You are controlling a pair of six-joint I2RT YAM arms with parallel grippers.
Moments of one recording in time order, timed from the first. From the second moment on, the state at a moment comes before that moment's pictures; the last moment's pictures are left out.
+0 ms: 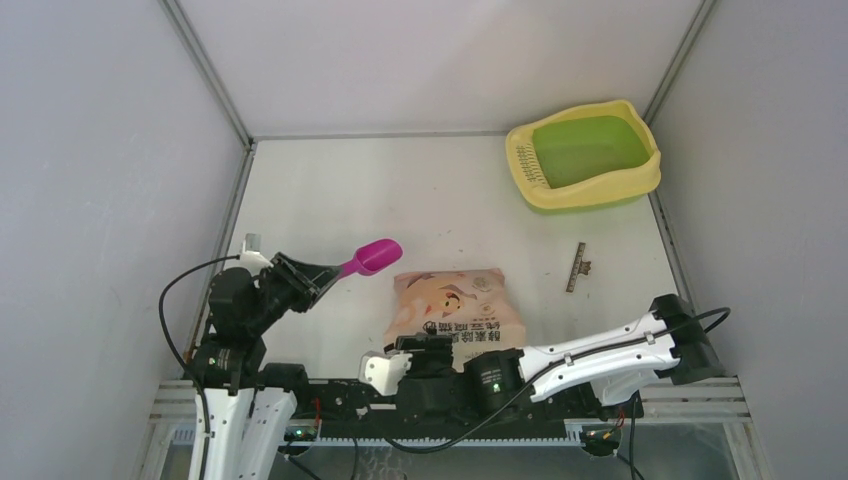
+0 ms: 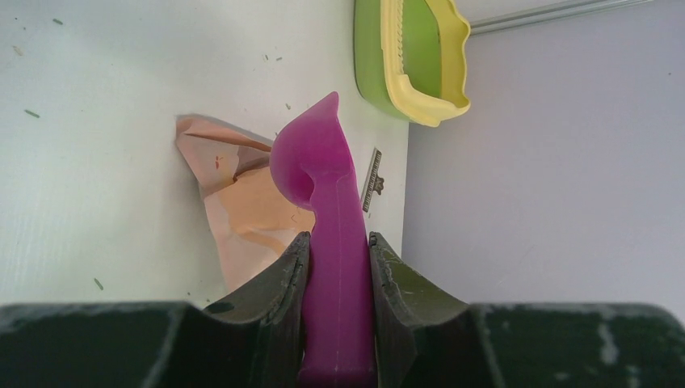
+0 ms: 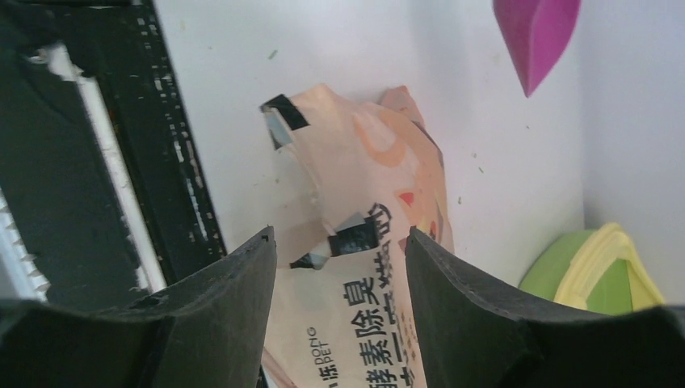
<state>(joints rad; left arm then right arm) -0.04 0.38 0.66 -0.64 0.43 -1.02 1.75 1.43 1.19 -0.65 0.74 -0.10</state>
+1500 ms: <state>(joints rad) -0.04 0.38 0.63 -0.65 0.48 -1.00 1.56 1.49 1.31 -0.86 0.76 0.36</state>
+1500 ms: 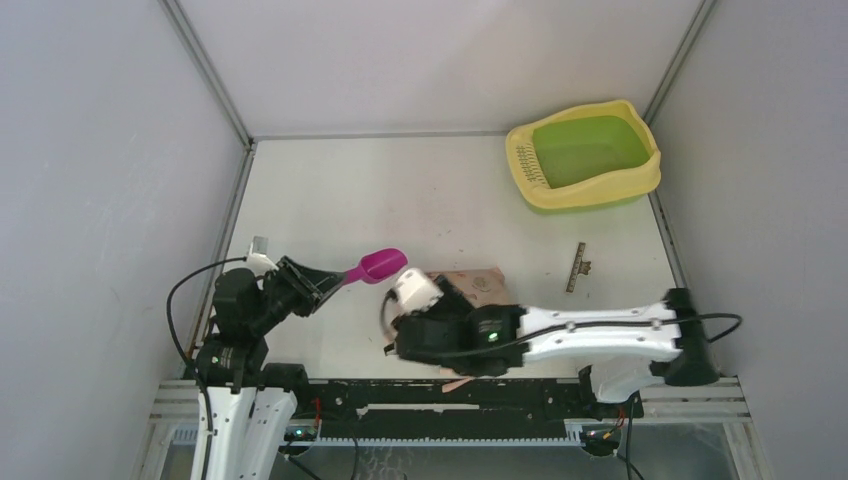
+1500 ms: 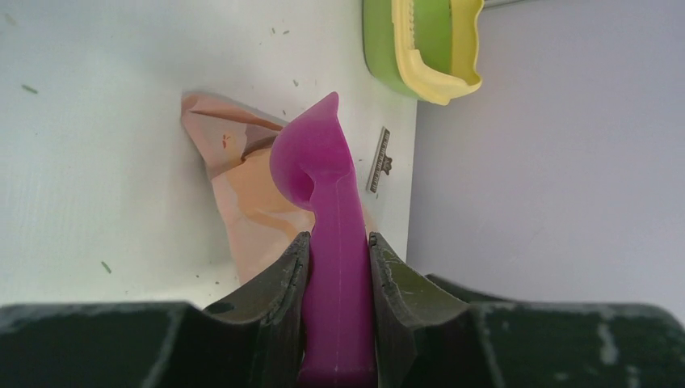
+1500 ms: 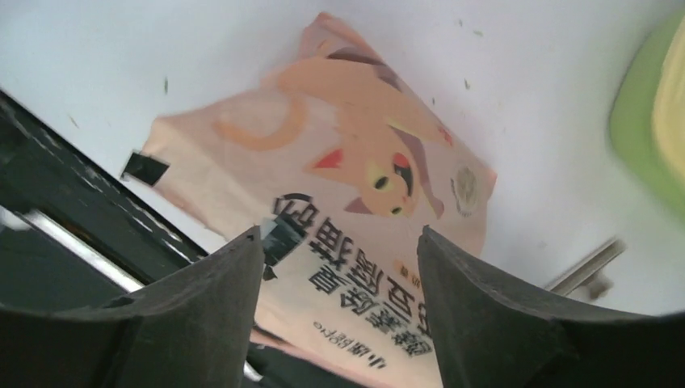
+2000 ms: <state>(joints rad) -0.05 0.42 0.68 -0.71 0.50 -0.96 1.18 0.31 0.69 -1.13 0.65 1.26</state>
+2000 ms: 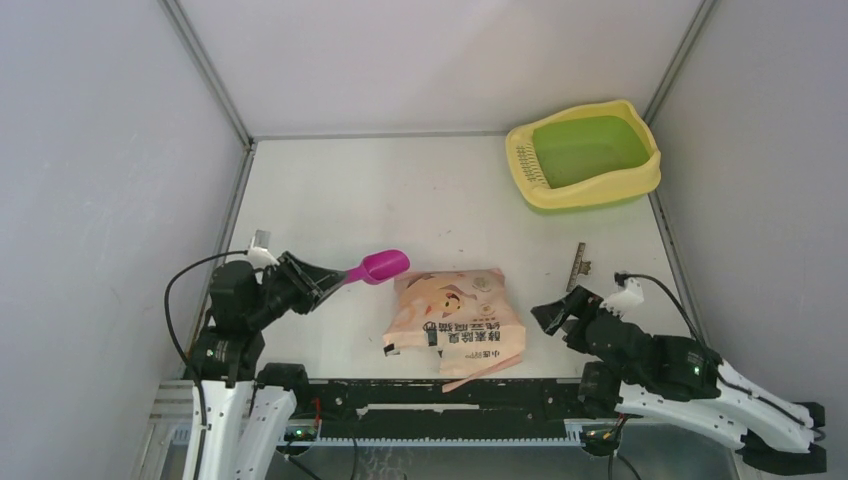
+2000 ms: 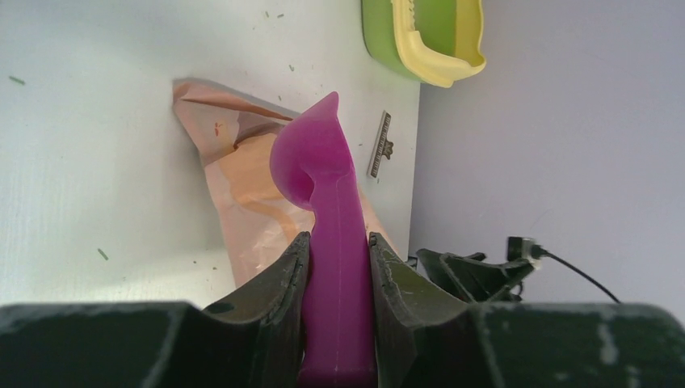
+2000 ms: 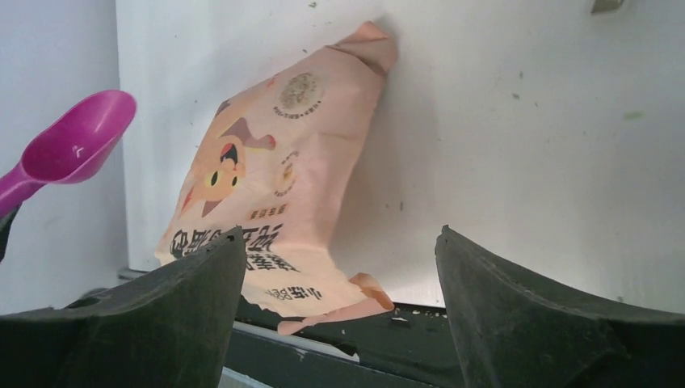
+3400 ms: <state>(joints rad) -0.06 0.50 0.78 -0.71 0.50 -0.94 0.88 0.44 0.32 -0.31 -0.27 1.31</state>
